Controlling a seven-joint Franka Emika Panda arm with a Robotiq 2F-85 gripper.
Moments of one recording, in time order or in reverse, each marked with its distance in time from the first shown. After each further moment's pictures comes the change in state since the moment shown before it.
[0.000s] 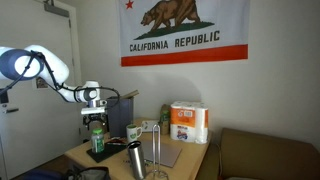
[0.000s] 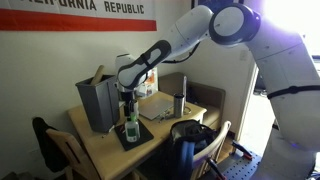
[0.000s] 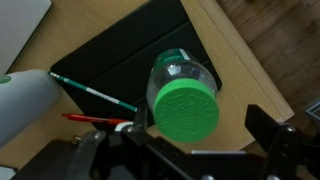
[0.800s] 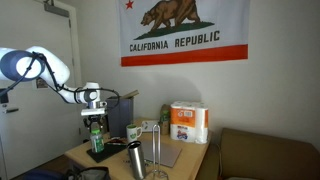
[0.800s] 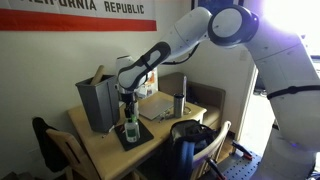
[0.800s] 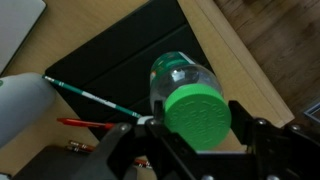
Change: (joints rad) arm 0.000 0.013 0.000 0.000 0.000 0.000 0.000
